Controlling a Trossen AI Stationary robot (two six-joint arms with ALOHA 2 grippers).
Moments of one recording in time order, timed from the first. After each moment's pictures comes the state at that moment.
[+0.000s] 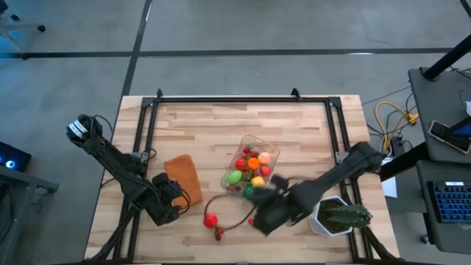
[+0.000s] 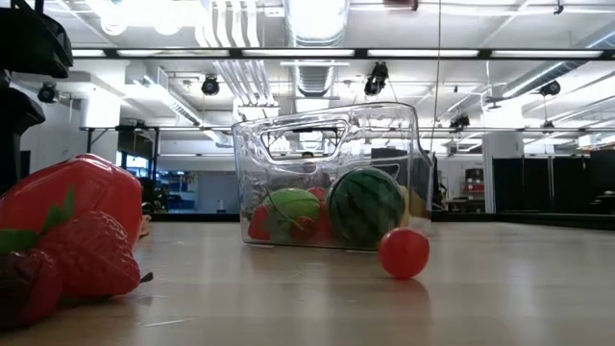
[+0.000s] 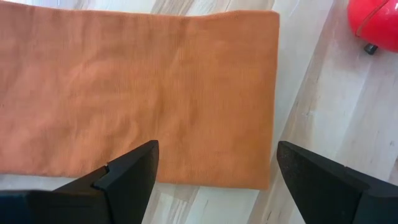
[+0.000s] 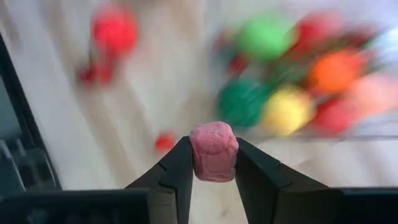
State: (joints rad) left arm -0.81 1.28 0.71 -0.76 -0.33 -1.17; right arm 0.54 1.94 1.83 -1.16 0.35 0.93
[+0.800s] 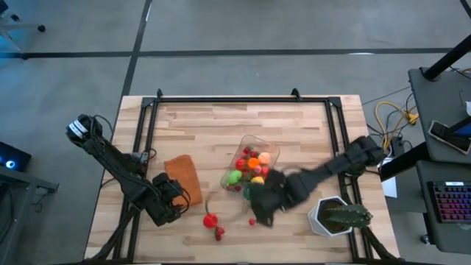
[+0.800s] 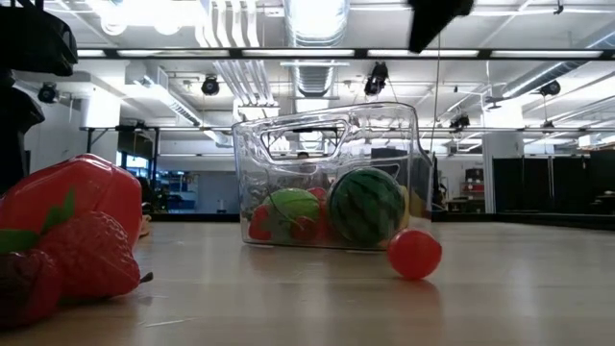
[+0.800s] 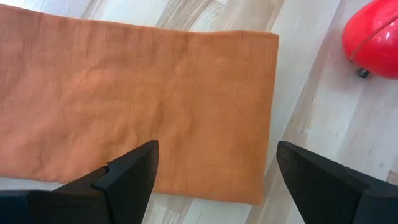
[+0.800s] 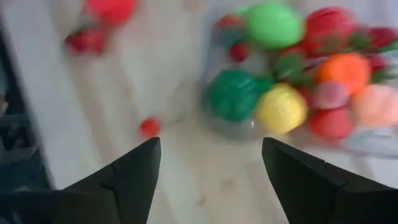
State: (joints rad) left arm -0.81 1.28 0.71 -0.74 -0.37 -1.22; right arm 0.43 1.86 1.74 -1.12 0.22 0.73
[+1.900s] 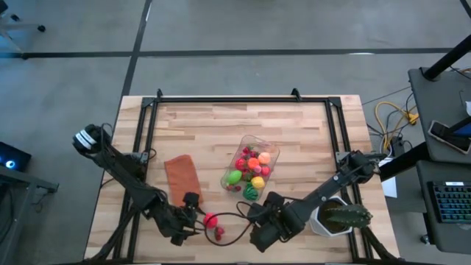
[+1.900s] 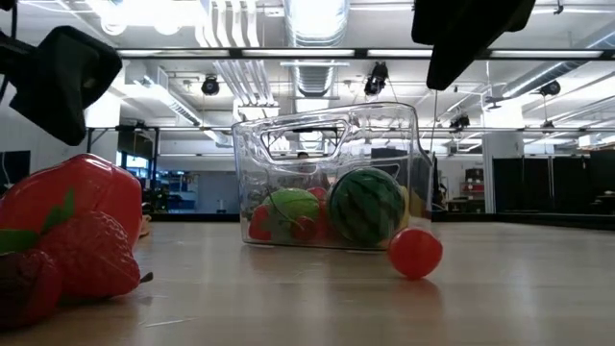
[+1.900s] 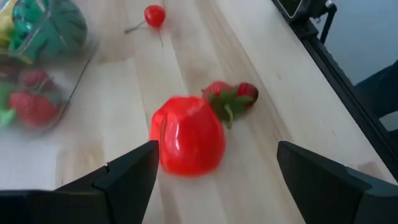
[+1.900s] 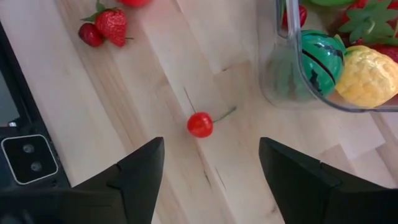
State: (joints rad) left arm -0.80 1.46 0.73 -0.05 -0.37 -0.36; right arm 0.61 2.04 1.76 -1.02 0.32 1.02
